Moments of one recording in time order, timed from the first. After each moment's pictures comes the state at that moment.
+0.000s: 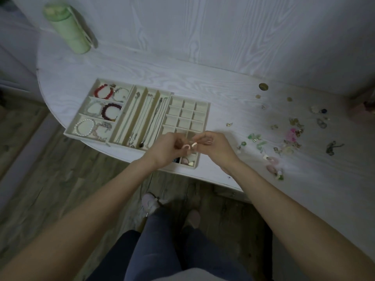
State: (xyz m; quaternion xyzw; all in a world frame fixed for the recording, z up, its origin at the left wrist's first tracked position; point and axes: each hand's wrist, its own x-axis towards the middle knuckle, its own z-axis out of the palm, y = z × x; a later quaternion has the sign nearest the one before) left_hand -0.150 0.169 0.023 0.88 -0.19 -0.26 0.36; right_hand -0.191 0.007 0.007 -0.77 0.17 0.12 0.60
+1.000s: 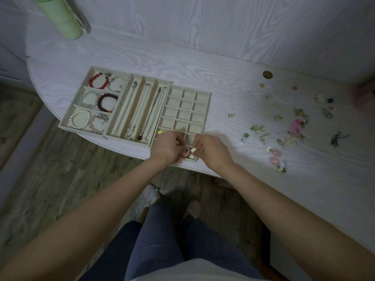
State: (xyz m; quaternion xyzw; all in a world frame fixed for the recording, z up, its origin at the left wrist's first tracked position) left_hand -0.156 0.155 -0.006 0.90 -0.02 -0.28 0.33; right_hand -0.200 0.018 -0.013 -0.94 0.06 0.16 0.29
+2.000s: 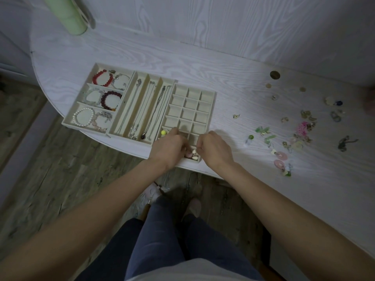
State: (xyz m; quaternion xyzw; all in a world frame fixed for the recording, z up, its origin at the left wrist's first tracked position) left_hand -0.158 0.164 -0.002 0.94 -0.19 -0.23 0.17; right_hand -0.189 0.027 -0.006 -0.95 0.08 0.20 0.21
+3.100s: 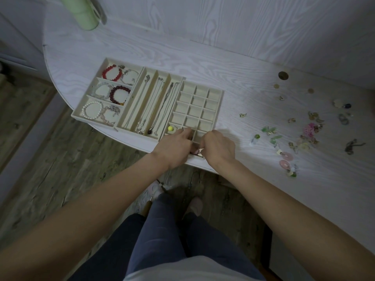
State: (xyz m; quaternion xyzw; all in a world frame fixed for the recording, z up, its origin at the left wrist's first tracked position) left_hand -0.165 0.170 0.012 0.91 -0.35 -0.20 0.00; right_hand -0.188 0.041 -0.010 -0.97 0.08 0.19 0.12
